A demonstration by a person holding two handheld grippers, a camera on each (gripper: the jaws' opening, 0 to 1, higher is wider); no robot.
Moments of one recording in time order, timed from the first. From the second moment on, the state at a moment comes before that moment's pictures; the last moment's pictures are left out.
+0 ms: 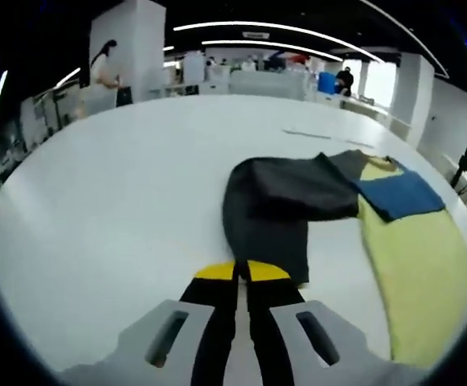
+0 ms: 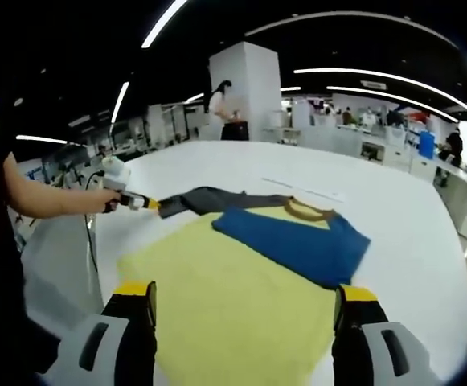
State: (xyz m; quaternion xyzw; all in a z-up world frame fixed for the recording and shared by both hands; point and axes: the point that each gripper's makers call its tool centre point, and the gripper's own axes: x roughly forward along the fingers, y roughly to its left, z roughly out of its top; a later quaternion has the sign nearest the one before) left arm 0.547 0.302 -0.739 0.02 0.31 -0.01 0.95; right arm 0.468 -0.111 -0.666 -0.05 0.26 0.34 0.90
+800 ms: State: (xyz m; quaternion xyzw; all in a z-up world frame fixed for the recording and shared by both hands) left arm 0.551 0.373 -0.727 0.02 0.31 0.04 0.95; right arm 0.457 -0.122 -0.660 -0.05 0.26 0.33 0.91
